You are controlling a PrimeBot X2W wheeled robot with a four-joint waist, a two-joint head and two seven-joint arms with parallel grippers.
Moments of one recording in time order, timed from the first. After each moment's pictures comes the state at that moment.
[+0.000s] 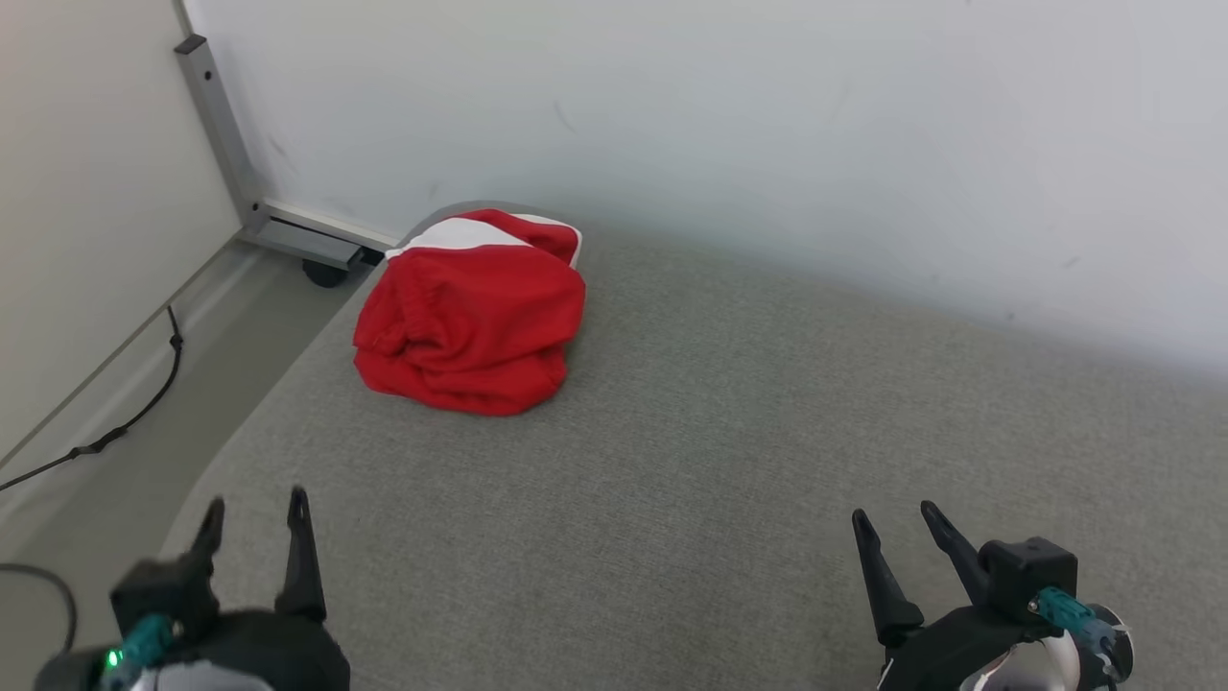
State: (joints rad) left arm -0.02 0.05 -0.05 0.07 -0.06 0.10 0.02; right arm -0.02 -0.15 0.22 0.16 0.35 -0.10 -0.05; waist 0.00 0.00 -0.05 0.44
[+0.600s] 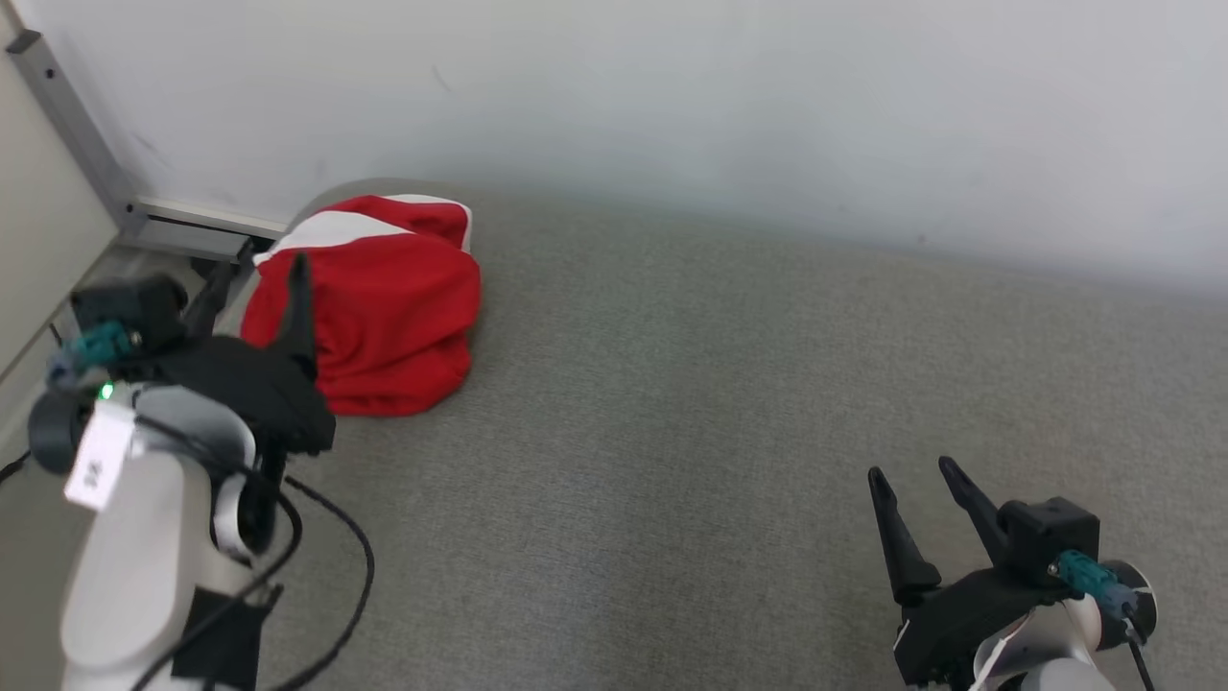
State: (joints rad) left arm -0.56 0.07 -0.04 0.43 -0.16 -0.03 0.12; right arm -0.06 -0.18 0.21 0.13 0.34 -0.10 -0.03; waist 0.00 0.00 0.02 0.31
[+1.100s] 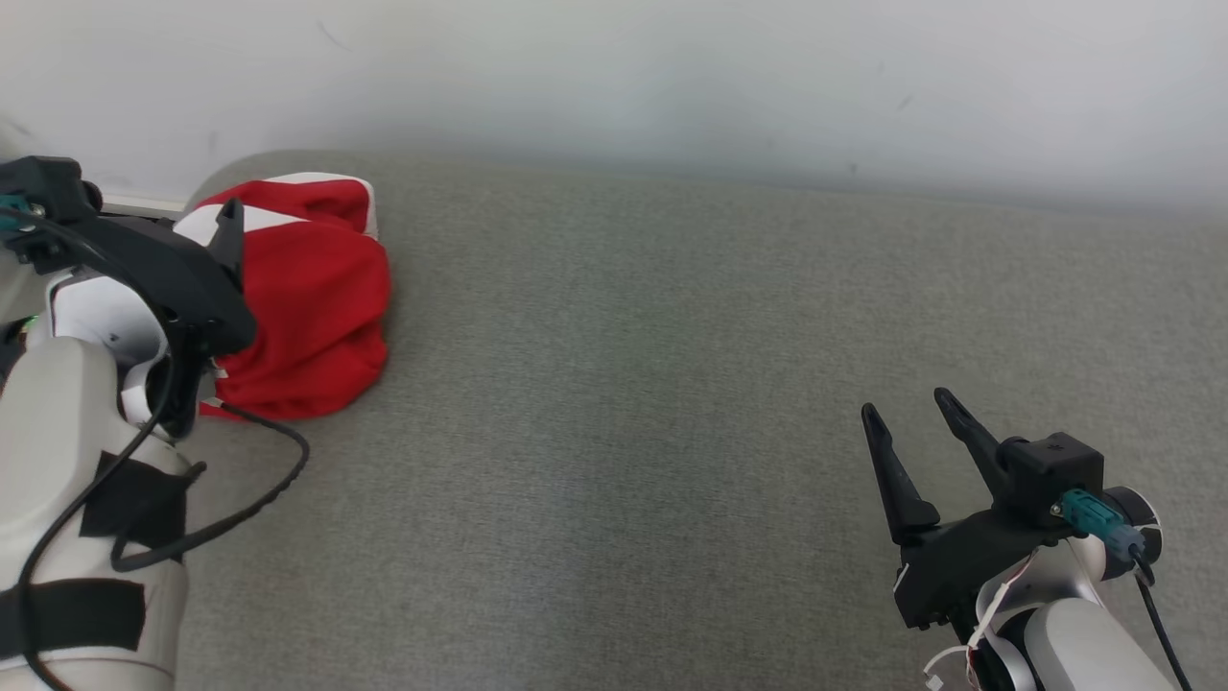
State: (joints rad) left arm -0.89 0.13 0.03 0.84 -0.25 -0.07 0.27; right arm -0.17 -0.21 0.22 0.11 0.32 -0.07 0.00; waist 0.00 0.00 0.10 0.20
